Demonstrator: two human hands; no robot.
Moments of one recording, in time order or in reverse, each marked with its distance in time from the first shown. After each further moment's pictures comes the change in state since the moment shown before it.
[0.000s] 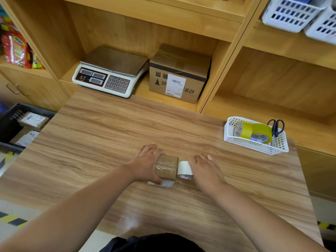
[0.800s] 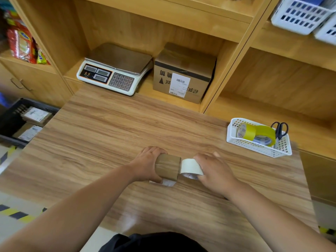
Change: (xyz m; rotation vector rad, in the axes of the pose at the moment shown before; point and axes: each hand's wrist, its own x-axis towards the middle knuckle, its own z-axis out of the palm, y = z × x) left_hand 0.000 -0.011 0.008 -0.217 0.082 0.007; right_hand -0.003 0.020 -0.032 0.354 -0.057 -0.054
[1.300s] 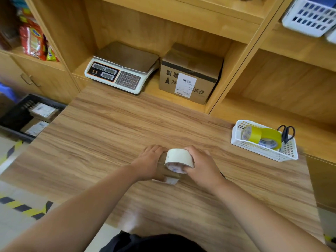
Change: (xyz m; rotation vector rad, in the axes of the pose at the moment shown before) left_hand -0.007 0.001 0.001 0.056 0.054 -0.039; right_hand 0.024 -0.040 -0.003 0.457 0.032 0.145
